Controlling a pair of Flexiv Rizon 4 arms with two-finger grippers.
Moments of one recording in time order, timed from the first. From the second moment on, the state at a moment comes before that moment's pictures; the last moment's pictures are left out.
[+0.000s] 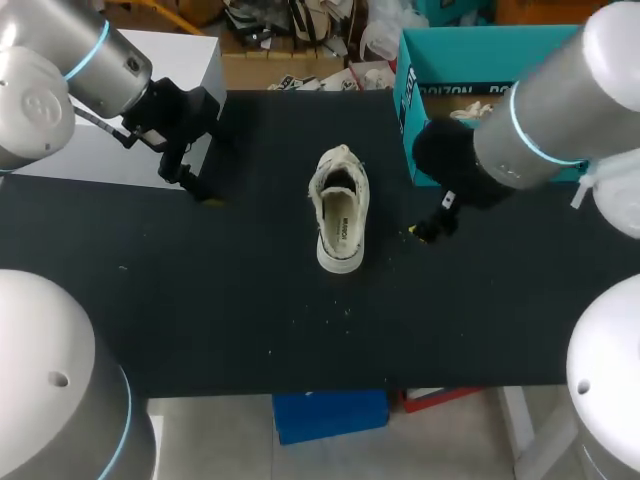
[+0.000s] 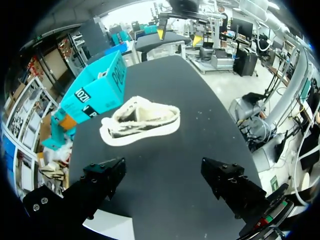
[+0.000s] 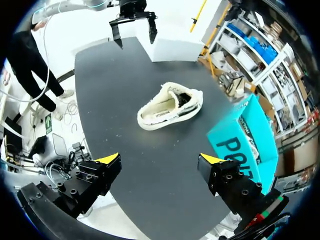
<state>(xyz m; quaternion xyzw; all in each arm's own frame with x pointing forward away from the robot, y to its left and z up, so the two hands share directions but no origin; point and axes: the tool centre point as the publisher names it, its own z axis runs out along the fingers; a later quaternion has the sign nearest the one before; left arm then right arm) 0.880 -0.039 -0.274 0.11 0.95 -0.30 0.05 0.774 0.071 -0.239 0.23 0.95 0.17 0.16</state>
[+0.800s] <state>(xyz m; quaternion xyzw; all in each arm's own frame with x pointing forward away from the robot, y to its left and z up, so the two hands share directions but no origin) 0.880 -0.039 -0.274 0.11 0.95 -0.30 0.05 0.846 0.128 -0.255 0.25 0.96 0.07 0.06</state>
